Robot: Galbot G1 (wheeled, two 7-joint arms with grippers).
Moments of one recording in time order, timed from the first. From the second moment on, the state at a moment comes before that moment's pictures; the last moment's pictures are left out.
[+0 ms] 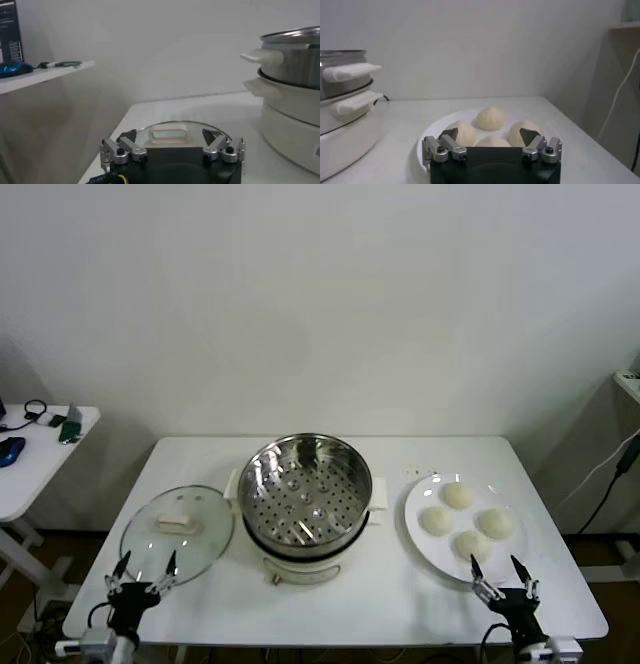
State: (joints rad) left arm 1.62 -1.40 -0.80 -1.86 -0.13 0.00 0.10; right arm -1.59 1.16 0.65 1.85 0.37 -0.01 0.02
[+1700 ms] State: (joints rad) left arm 1.61 -1.38 -0.78 -1.86 -0.08 -0.02 0.15; right arm 0.31 0.71 -1.20 1.00 0.20 -0.10 -1.03
